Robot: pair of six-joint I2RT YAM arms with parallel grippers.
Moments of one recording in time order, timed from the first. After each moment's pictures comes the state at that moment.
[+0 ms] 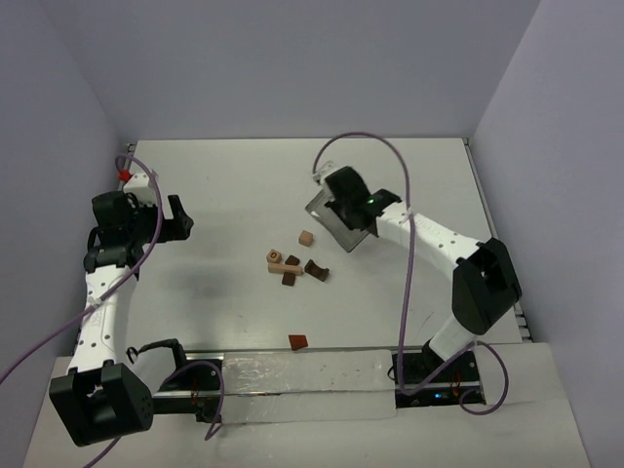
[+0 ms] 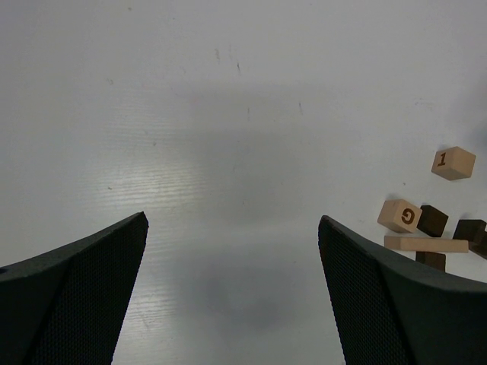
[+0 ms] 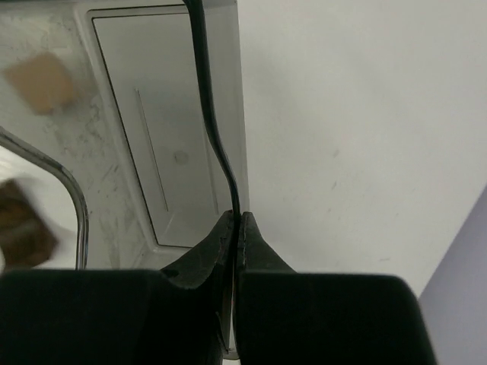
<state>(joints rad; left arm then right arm) 0.18 1.01 0.83 -0.39 0.33 0.01 0.66 1.60 1.25 -0.54 0.39 -0.22</state>
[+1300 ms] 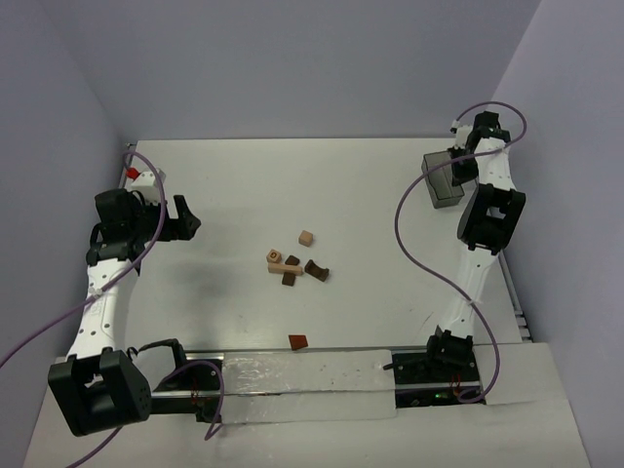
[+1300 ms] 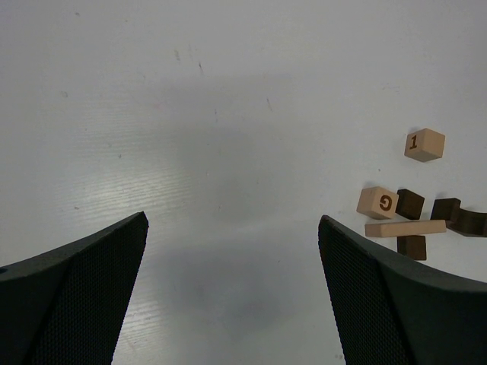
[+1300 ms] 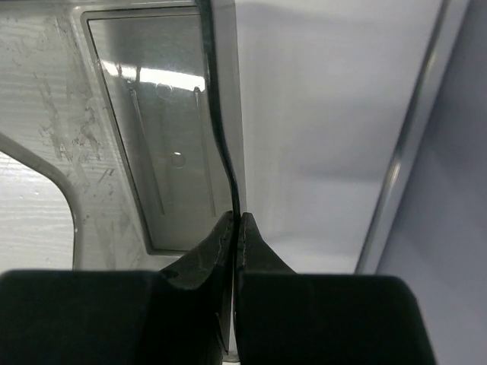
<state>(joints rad) 0.18 1.07 0.83 -0.36 0.45 0.04 -0.30 2.46 2.30 -0.98 -0.13 -0.37</state>
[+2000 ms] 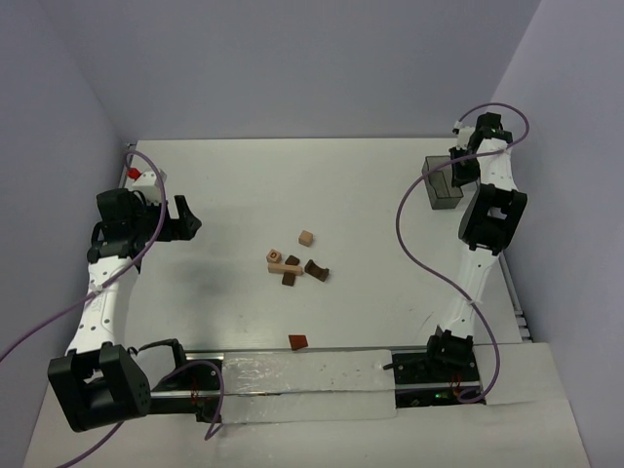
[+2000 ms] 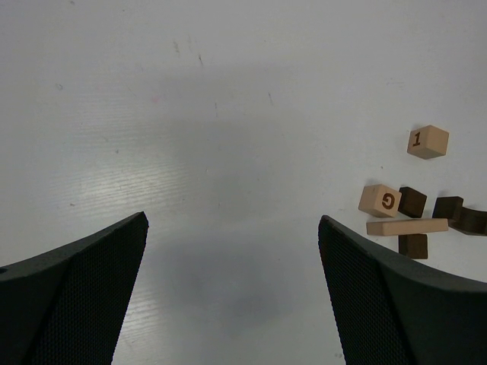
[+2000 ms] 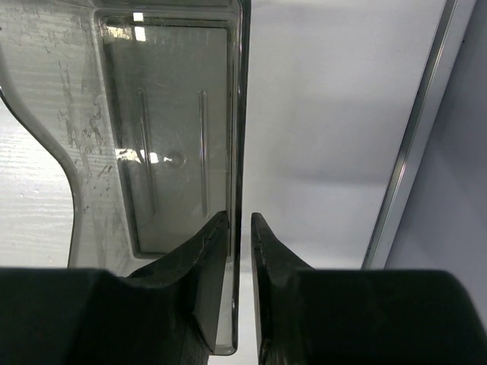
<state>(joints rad) 0.18 1.09 0.83 -0.36 0.45 0.04 -0.31 2.46 2.30 -0.99 -0.15 -0.35</state>
